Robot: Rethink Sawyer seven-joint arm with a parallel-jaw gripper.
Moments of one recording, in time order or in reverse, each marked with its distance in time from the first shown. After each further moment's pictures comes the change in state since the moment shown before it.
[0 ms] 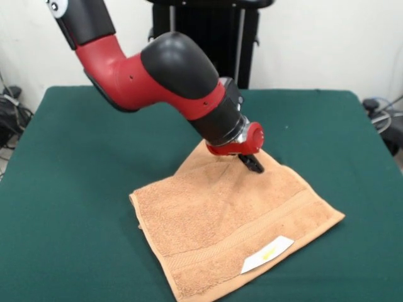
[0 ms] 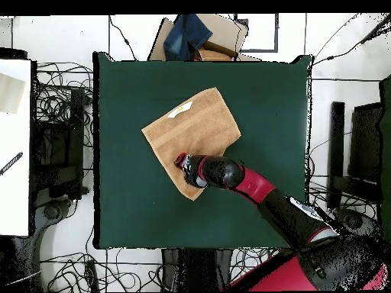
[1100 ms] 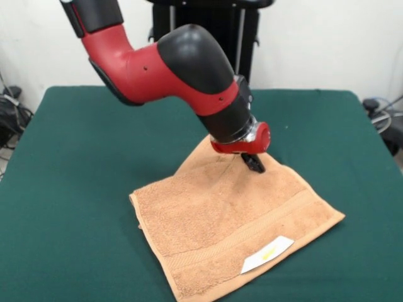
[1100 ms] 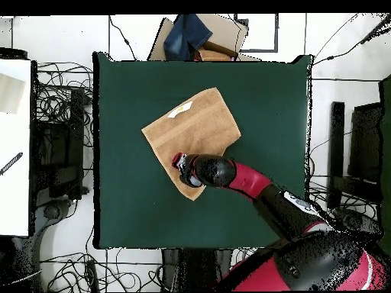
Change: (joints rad) arm 0.091 -0.067 -0.057 -0.002 -0.001 -0.014 0.034
